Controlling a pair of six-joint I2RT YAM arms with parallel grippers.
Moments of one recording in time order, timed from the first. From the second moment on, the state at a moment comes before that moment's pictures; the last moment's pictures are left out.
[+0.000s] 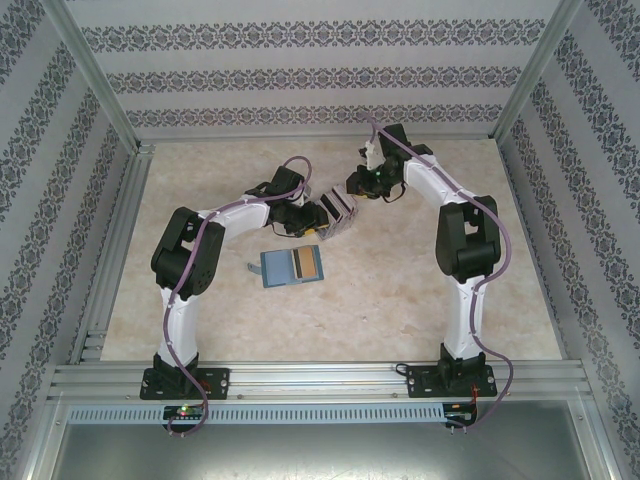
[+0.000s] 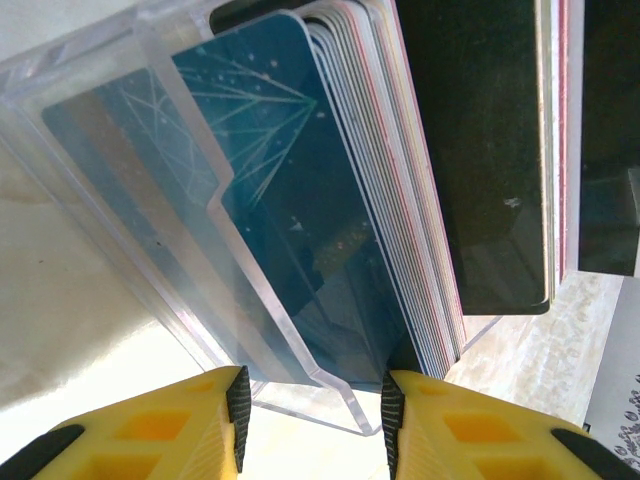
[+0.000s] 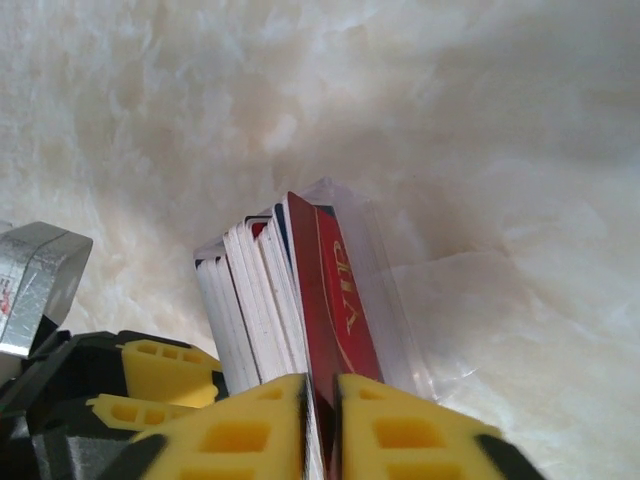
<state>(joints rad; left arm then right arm) -0.45 2.08 1.44 -0.33 0.49 -0.77 0.23 2.13 1.77 -0.76 -0.57 0.29</state>
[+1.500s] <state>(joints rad) -0.45 2.08 1.44 -0.33 0.49 -0.77 0.19 2.12 1.72 -0.75 -0.56 0.28</state>
